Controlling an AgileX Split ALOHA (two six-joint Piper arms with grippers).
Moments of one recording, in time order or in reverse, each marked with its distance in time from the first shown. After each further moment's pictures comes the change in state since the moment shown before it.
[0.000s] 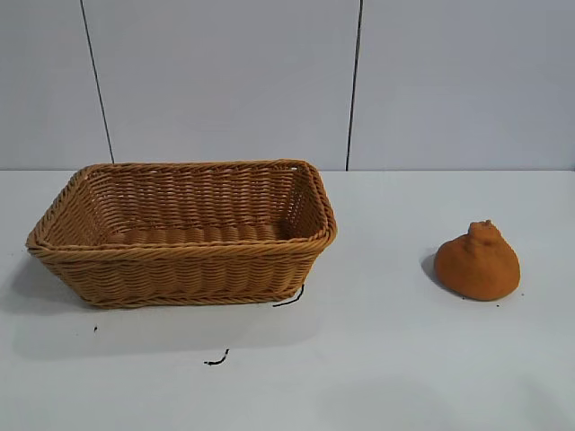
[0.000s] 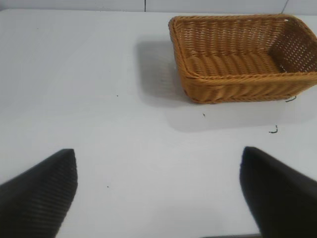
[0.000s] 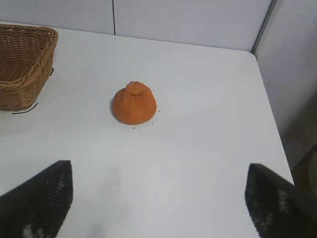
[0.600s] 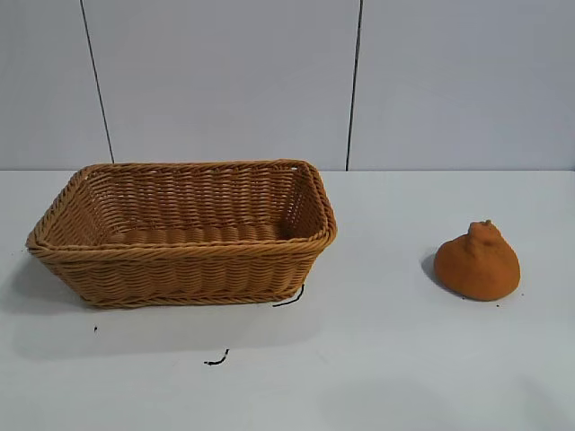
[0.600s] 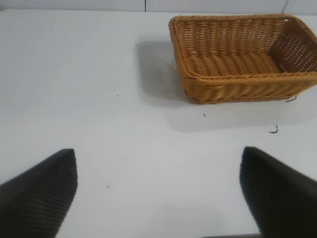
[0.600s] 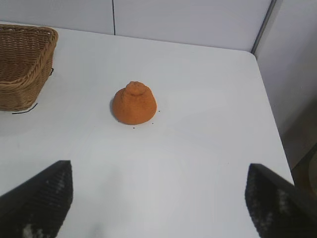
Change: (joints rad) left arm 0.000 0.000 0.000 0.000 -0.001 0.000; right arm 0.000 0.333 -0.128 -0.012 0.073 0.070
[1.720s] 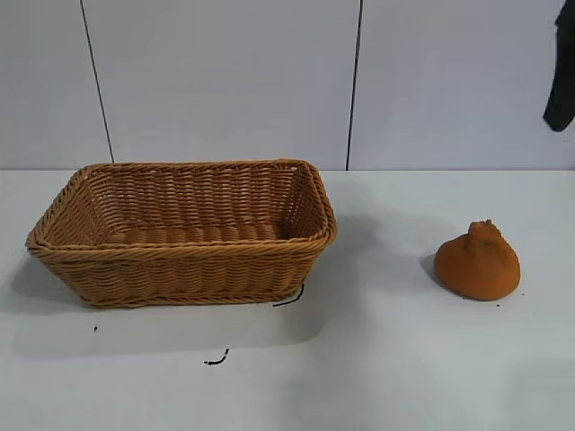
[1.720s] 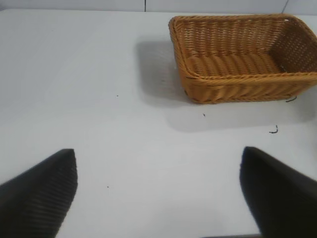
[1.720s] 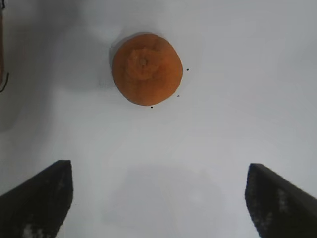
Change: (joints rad) left arm 0.000 0.000 0.000 0.000 0.000 0.000; right arm 0.000 1.492 -0.677 0.135 -0.137 -0.063
